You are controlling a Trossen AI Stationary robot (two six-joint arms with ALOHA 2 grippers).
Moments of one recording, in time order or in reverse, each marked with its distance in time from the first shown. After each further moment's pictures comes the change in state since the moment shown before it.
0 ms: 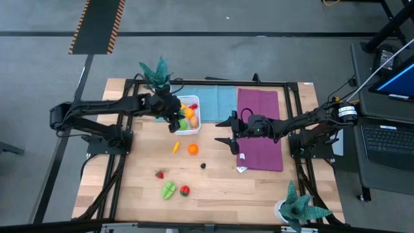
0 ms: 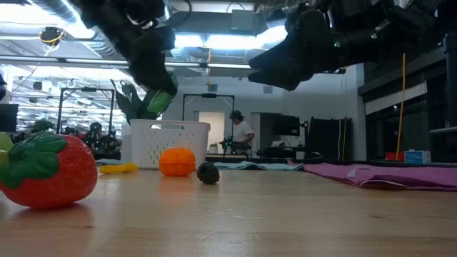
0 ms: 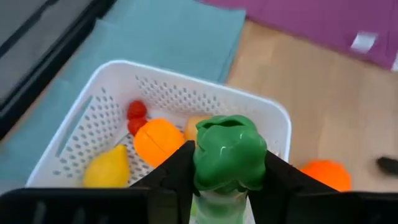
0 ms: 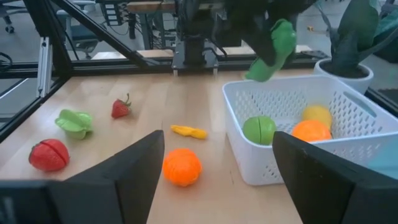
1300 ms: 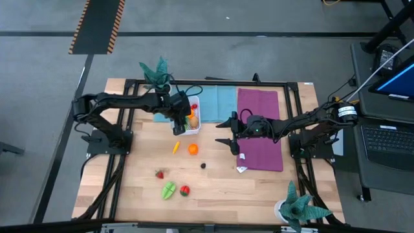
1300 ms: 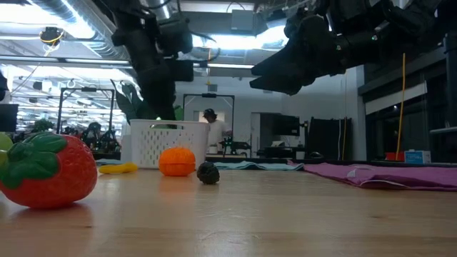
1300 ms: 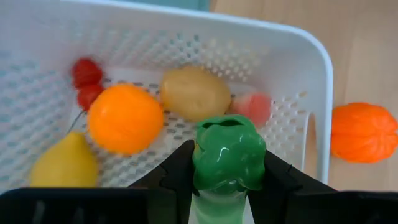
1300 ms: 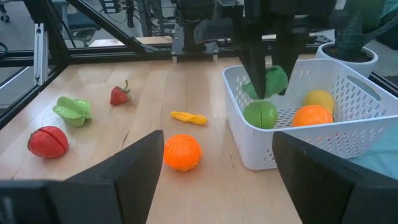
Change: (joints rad) left arm 0.032 0.318 0.142 -0.138 0.103 0.181; right arm 0.000 0.001 0.001 -0.049 -0.002 0.007
